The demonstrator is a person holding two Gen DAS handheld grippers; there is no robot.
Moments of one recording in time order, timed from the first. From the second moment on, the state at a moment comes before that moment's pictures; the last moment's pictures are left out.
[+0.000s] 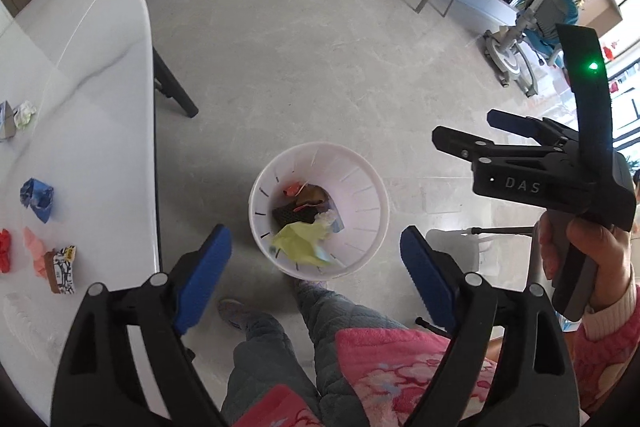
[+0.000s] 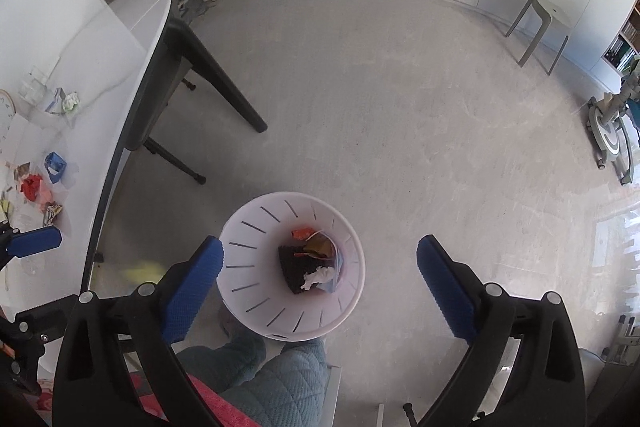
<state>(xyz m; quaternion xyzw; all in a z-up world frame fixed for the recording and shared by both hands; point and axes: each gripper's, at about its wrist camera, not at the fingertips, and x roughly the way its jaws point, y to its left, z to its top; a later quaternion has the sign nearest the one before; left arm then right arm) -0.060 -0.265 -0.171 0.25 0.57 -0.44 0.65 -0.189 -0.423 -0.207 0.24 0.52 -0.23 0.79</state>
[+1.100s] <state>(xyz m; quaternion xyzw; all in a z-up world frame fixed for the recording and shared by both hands) 0.040 -0.027 -0.126 0.06 0.58 -0.21 0.78 -0.042 -0.240 -0.143 0.10 0.52 -0.05 0.85</state>
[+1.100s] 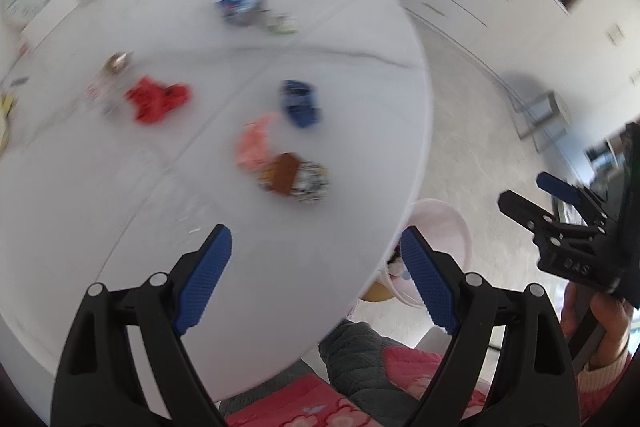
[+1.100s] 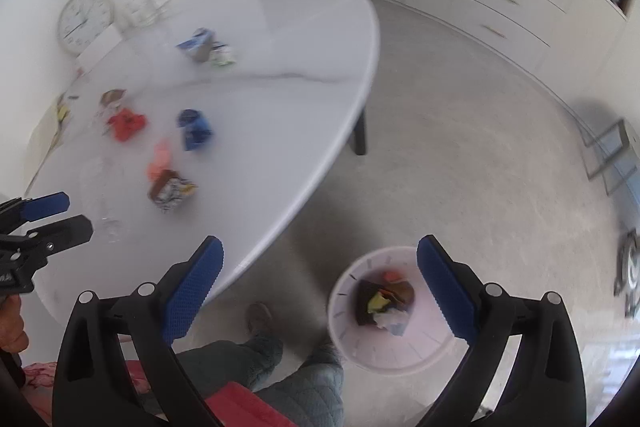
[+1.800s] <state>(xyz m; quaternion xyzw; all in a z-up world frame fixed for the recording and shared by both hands) 0.115 0.058 -0.194 -0.09 0.64 0.08 0.76 0.070 -0.166 -0.159 0.03 0.54 0.08 0.84</state>
